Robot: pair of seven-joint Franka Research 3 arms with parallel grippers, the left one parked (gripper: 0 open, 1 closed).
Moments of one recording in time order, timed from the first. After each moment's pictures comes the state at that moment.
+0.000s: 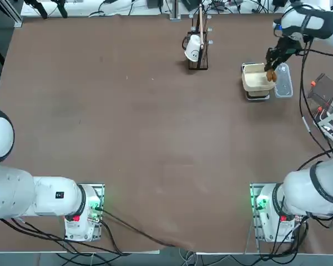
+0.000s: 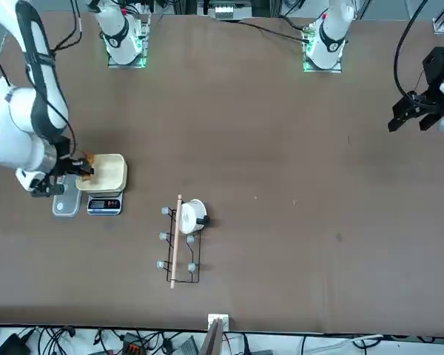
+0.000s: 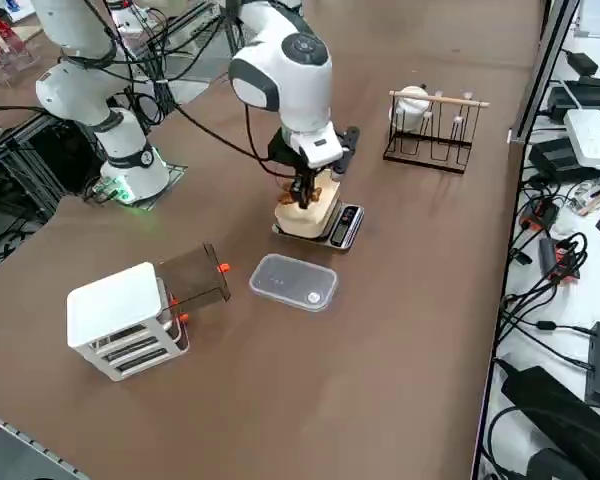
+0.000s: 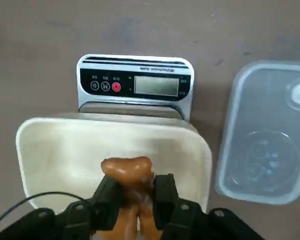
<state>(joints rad) -0.14 0.31 0.05 -1.97 0.10 2.13 -0.21</state>
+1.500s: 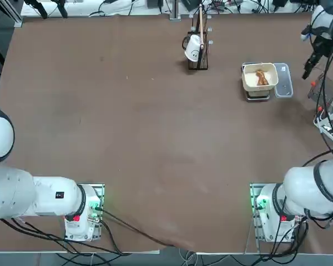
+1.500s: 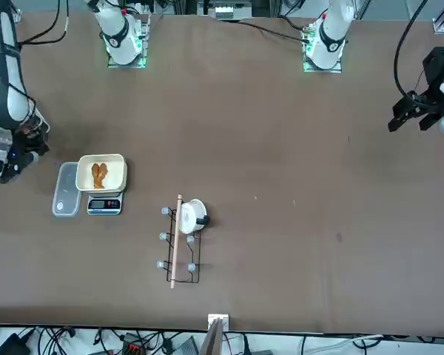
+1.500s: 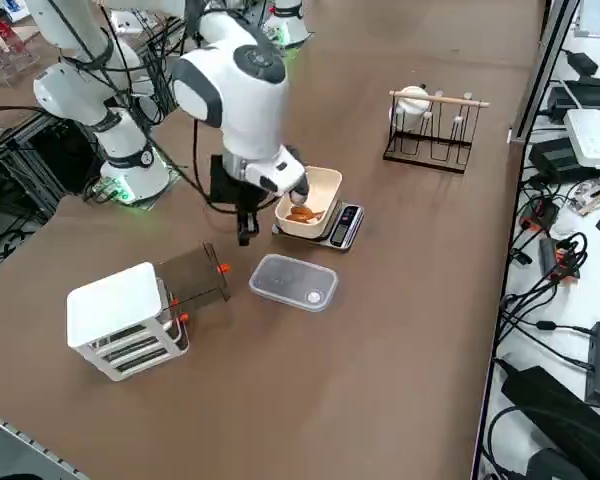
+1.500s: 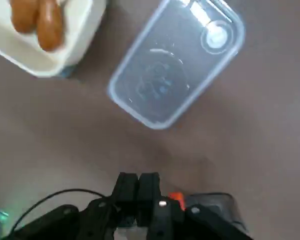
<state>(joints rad) -0.31 0.28 -0.02 -1.93 -0.20 1.97 -0.90</state>
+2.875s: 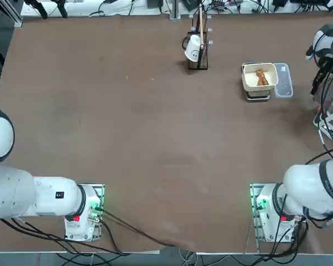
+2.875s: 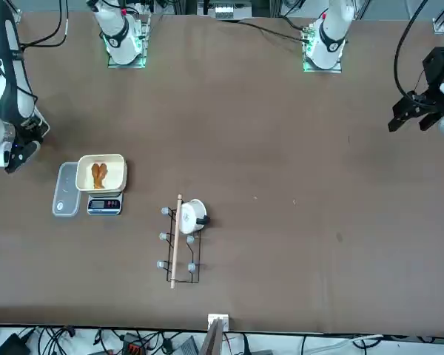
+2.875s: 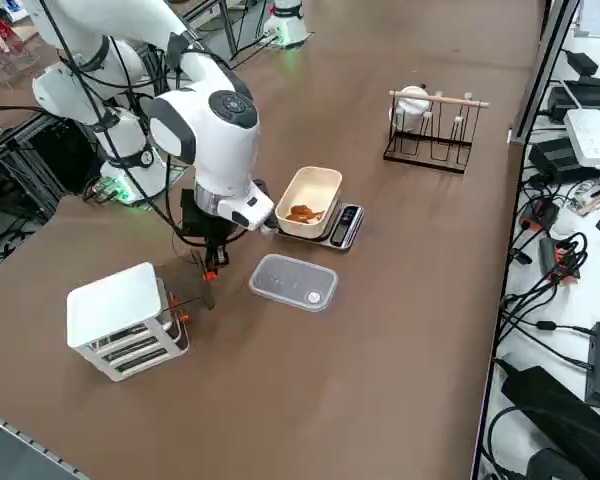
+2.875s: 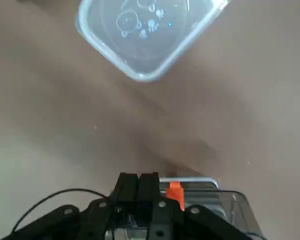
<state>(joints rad) -0.40 0.27 -0.02 -2.05 -0.33 2.06 -0.93</state>
